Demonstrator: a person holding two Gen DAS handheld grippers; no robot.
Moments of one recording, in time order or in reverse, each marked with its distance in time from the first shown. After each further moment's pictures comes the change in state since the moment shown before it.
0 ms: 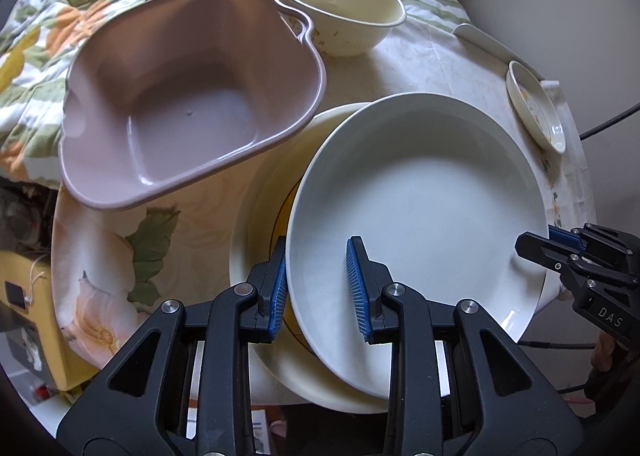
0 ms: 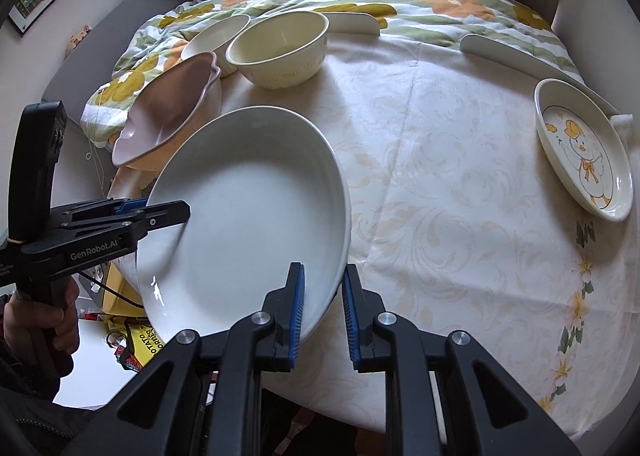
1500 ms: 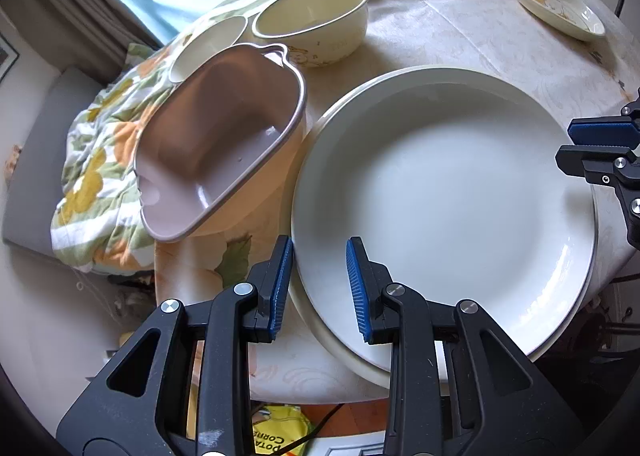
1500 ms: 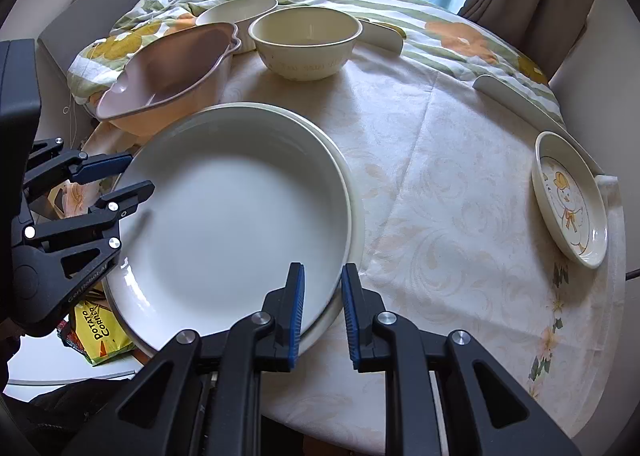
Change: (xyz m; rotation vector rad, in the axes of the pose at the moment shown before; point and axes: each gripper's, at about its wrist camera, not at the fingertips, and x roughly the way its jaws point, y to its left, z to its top) left arm 0.000 -0.048 -0.024 0.365 -0.105 0.452; right arm 0.014 0.037 -0.009 -0.174 -0.037 -0.175
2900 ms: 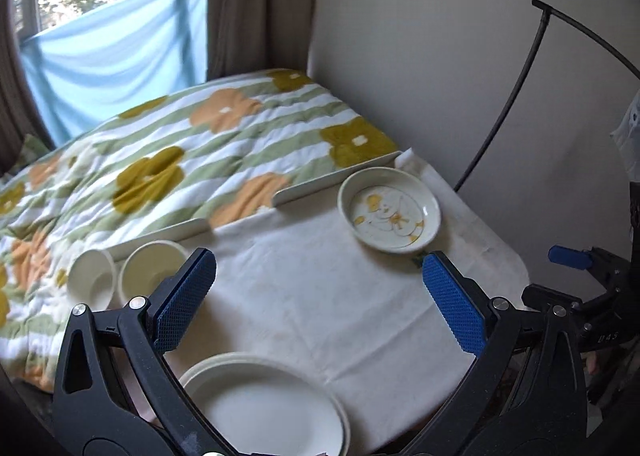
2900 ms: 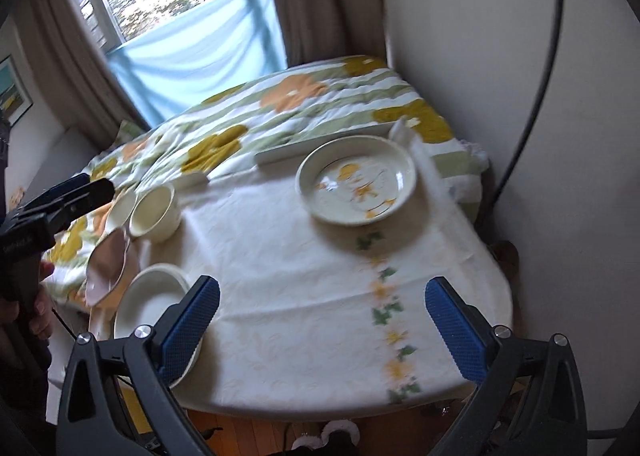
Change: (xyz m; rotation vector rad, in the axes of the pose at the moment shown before) left arm -0.135 -0.062 0.187 0.059 -0.368 -0.524; right arm -0.161 -0.175 -0.078 0.626 -0.293 -0.107
